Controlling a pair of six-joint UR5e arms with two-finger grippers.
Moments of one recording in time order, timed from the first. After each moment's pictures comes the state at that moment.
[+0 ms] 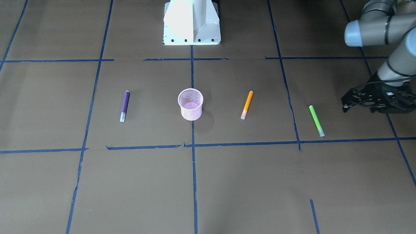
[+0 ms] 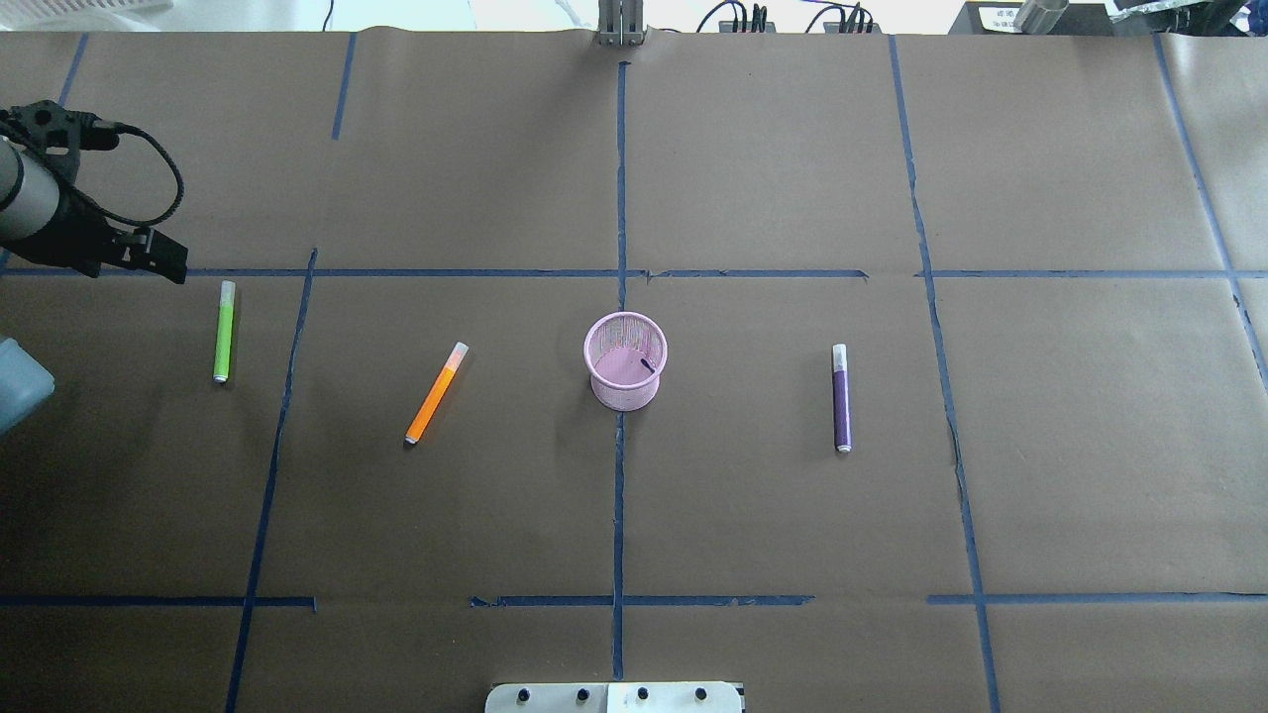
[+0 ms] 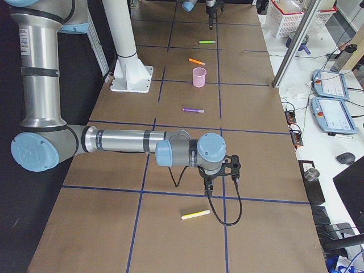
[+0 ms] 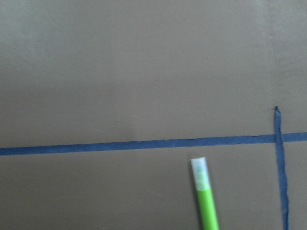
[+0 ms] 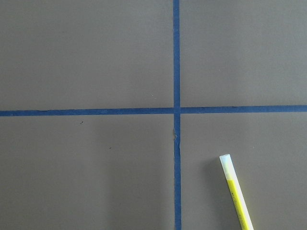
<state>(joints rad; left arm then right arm) -0.98 -1.75 -1.72 -1.83 -2.05 -0.78 1.61 -1.59 1.61 -1.51 2.45 0.05</state>
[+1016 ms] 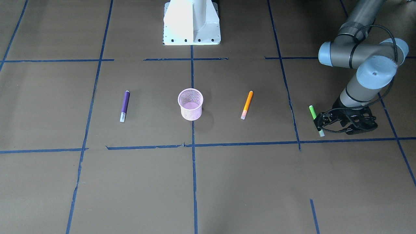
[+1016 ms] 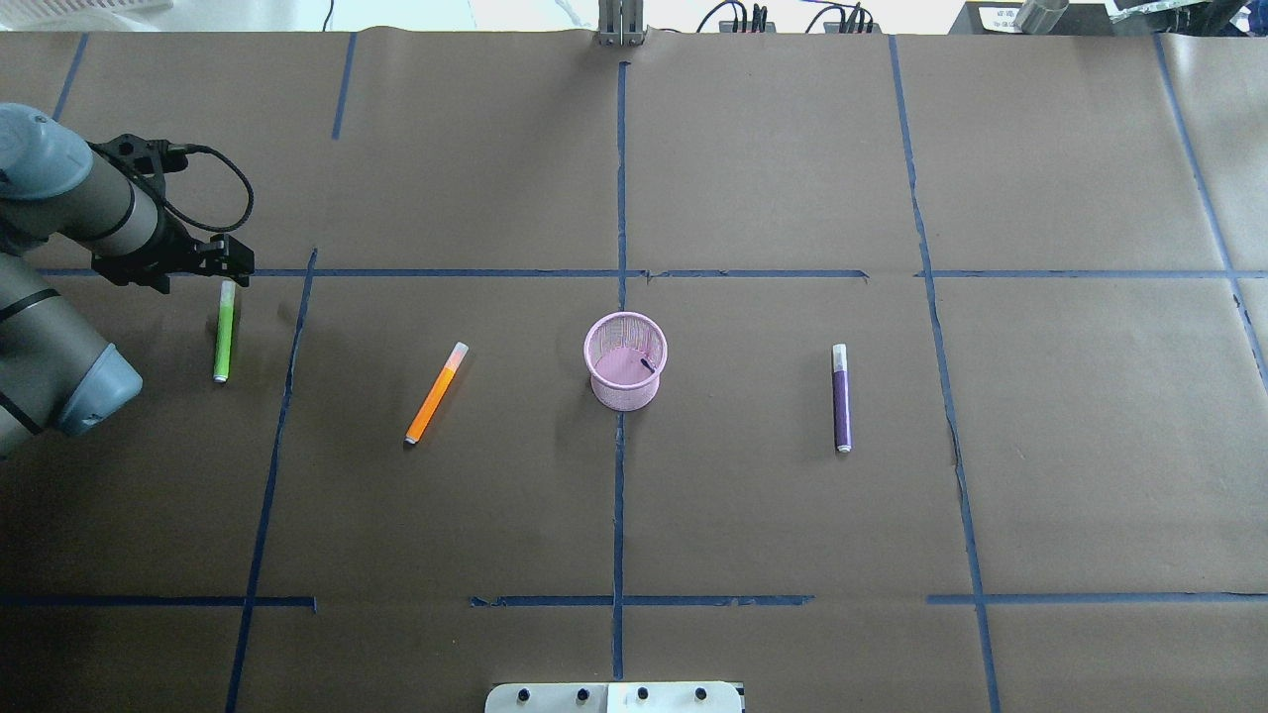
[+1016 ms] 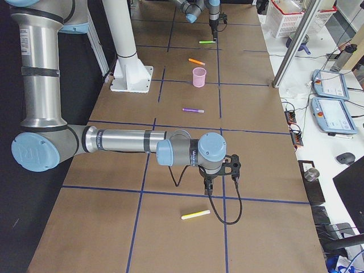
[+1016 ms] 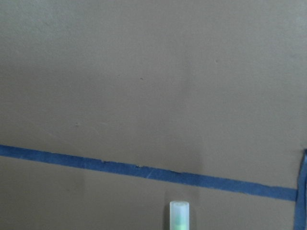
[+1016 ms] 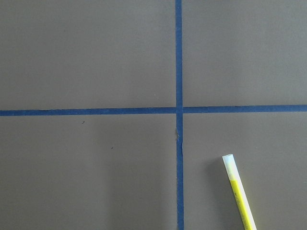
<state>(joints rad) -0.93 -1.84 -1.48 -1.98 -2.03 -0.98 1.60 -1.59 1.62 -1.52 2.45 0.06</state>
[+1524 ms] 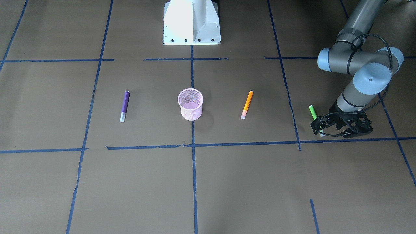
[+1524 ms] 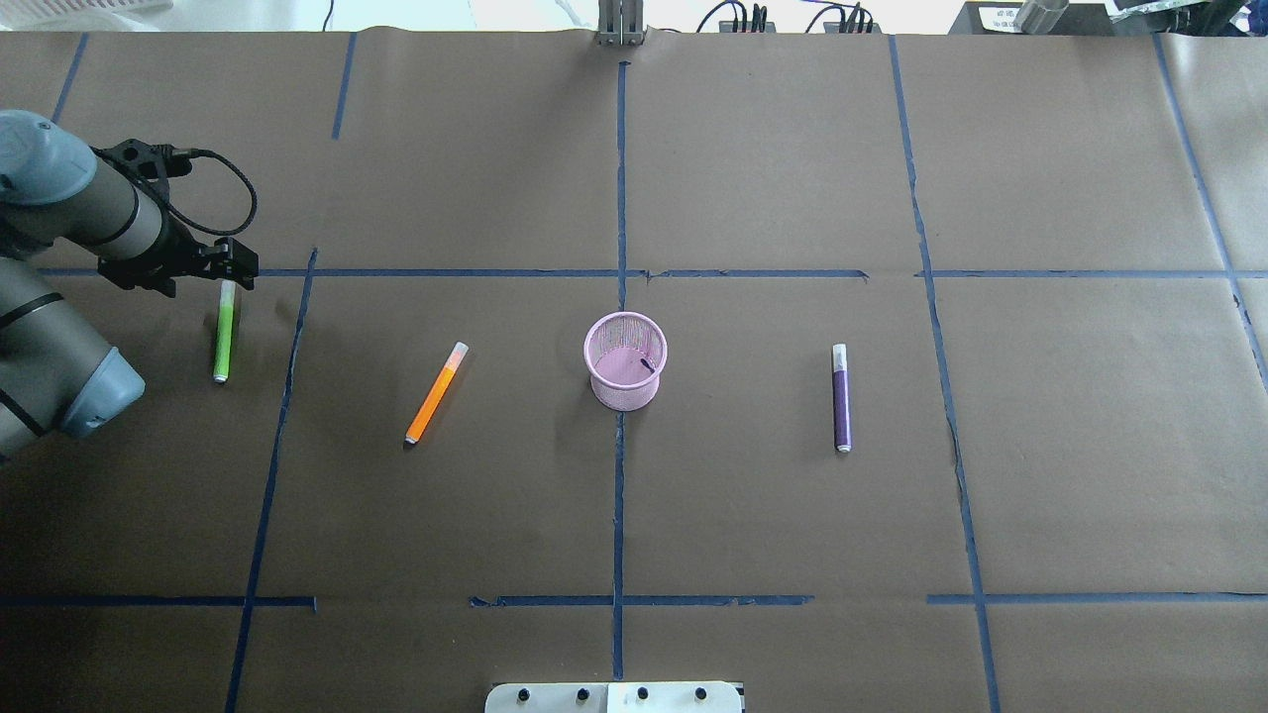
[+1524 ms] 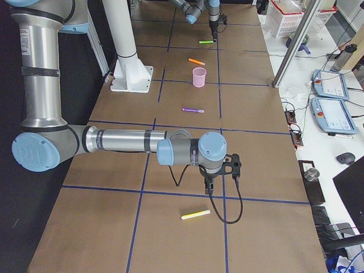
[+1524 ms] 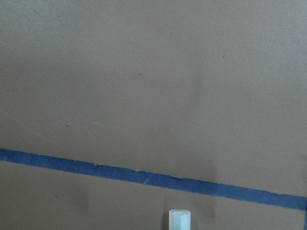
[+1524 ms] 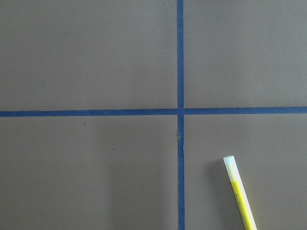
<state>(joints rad) -0.92 -1.84 -1.47 -2.00 -2.04 -0.99 1.60 -1.59 1.62 -1.51 2.45 0.06</state>
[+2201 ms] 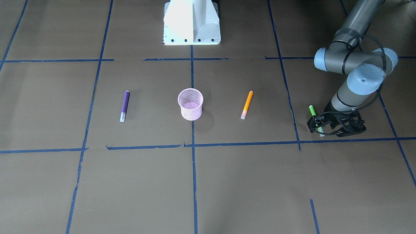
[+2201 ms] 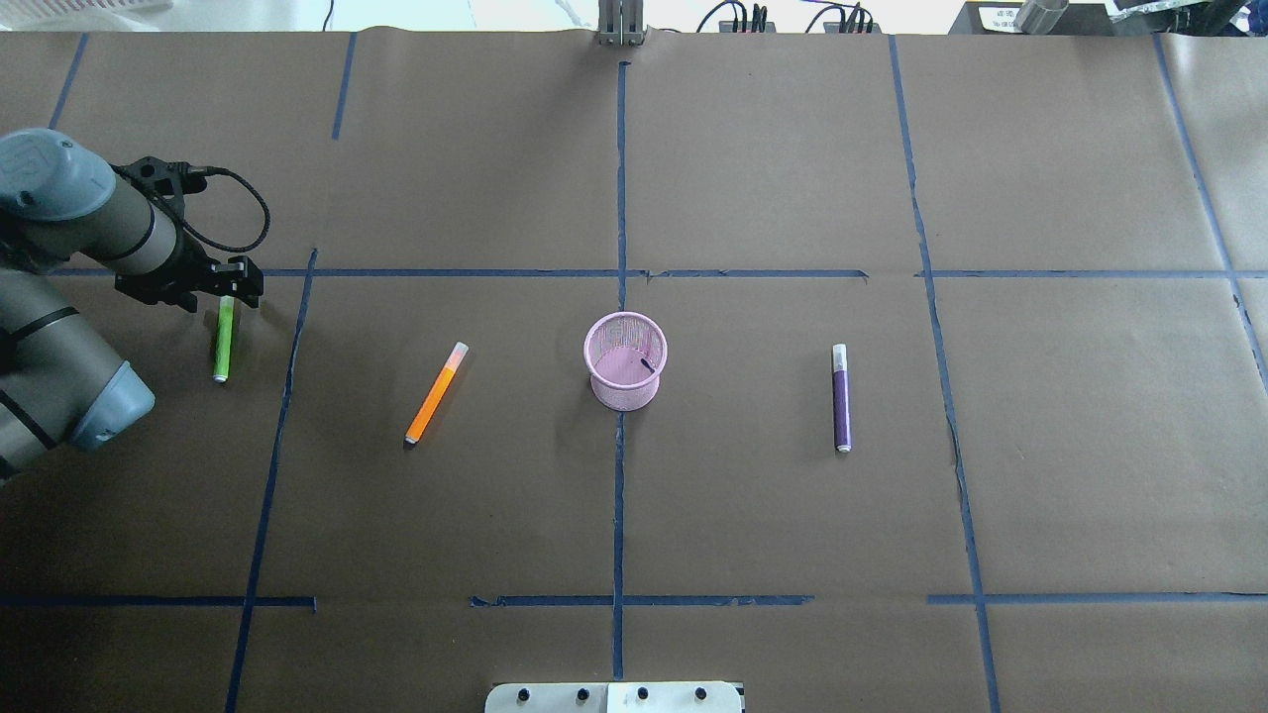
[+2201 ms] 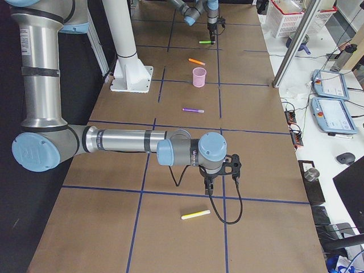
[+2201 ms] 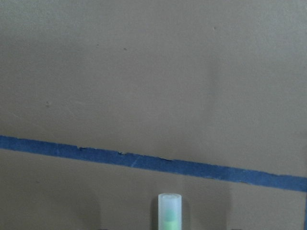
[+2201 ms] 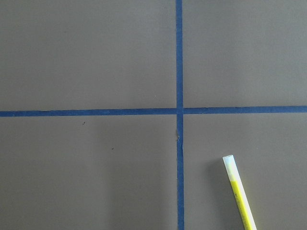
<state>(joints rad) -0.89 -1.84 -1.46 -2.00 -2.04 -0.99 1.60 -1.59 1.61 -1.51 2.45 0.06</state>
